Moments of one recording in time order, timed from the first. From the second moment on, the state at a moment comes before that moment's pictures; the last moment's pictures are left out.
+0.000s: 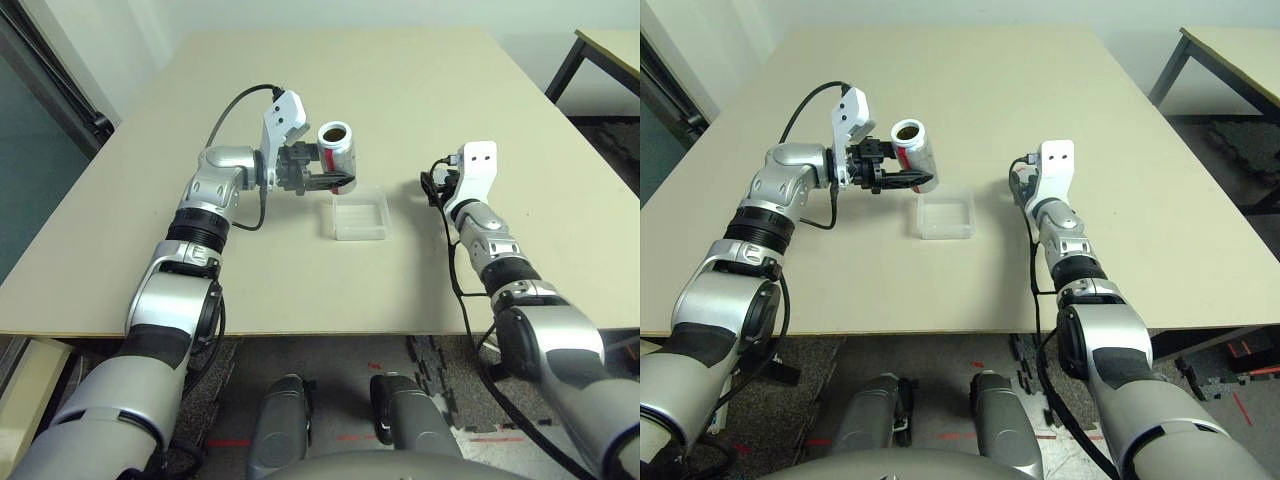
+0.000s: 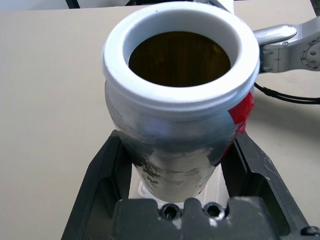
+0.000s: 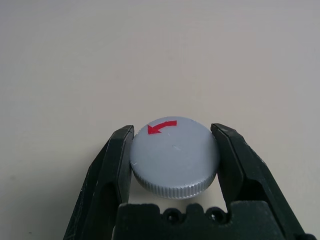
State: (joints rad) left arm -1.02 0.35 -0.08 0.79 -0.13 0.10 -1.21; right arm -0.85 -0.22 -0.18 1.14 0.14 -0.15 0.14
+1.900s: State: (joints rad) left arm -1.09 0.39 0.04 1.27 0.00 -0.11 -0.58; right arm -0.65 -0.53 -0.04 0.20 0.29 0.48 0.76
